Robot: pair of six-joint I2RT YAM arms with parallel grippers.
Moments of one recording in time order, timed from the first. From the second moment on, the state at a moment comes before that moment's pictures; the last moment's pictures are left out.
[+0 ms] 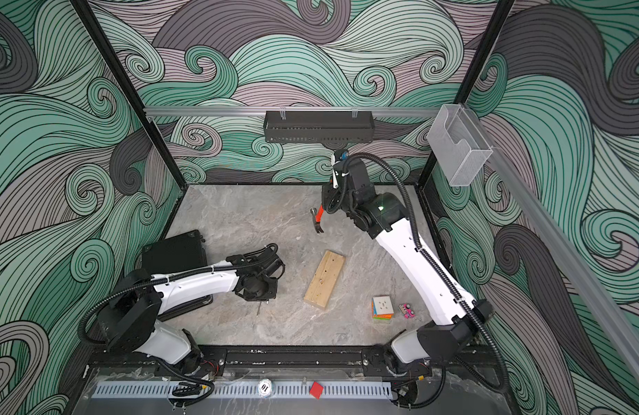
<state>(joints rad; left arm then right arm) -0.82 1.52 0.87 -0.72 -0.02 -0.81 0.58 1.46 1.74 -0.83 0.19 0.27</state>
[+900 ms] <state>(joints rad) -0.90 1.59 0.86 -0.76 -0.03 -0.87 0.57 1.47 1.72 -0.80 0.17 0.27</state>
